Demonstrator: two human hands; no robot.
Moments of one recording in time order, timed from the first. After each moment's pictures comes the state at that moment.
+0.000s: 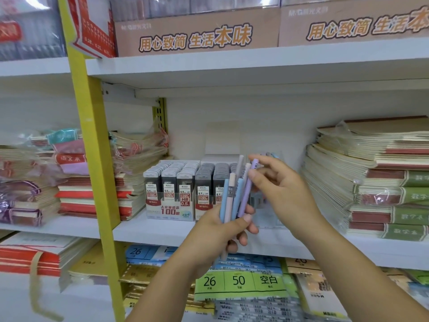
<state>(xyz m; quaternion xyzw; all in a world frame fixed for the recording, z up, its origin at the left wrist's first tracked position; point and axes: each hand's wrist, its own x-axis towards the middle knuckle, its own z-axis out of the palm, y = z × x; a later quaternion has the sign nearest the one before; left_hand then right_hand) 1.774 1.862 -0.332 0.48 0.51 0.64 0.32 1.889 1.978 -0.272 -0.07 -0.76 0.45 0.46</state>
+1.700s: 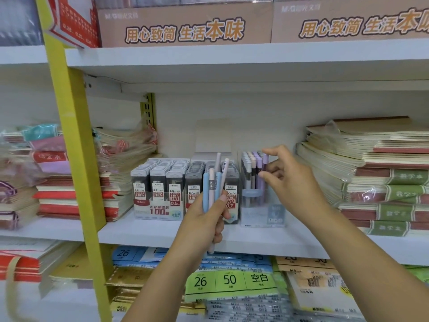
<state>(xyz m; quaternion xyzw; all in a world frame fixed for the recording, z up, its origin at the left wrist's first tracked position) 1.767 1.878 -0.335 0.39 0.53 0.71 0.25 1.898 2.033 -0.270 -0.15 -0.85 0.16 0.48</state>
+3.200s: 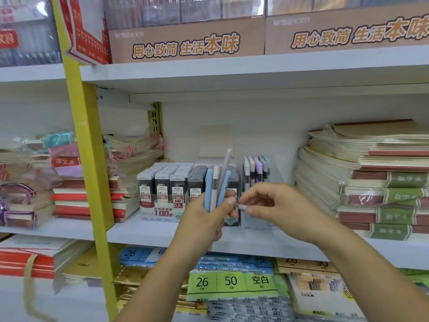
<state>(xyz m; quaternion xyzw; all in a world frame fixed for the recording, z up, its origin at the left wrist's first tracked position) 1.783 1.865 -0.316 0.43 0.52 0.70 0.21 1.929 1.983 -0.265 -0.09 -0.91 0.32 0.27</state>
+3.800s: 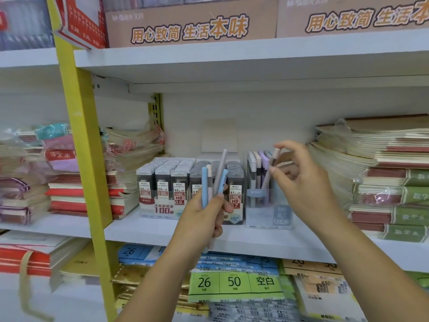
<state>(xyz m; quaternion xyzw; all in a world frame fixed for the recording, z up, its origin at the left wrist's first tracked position) 1.766 1.875 -0.328 0.38 0.53 0.72 0.21 1.907 2.018 -0.270 -0.10 -0.80 0.24 0.54</state>
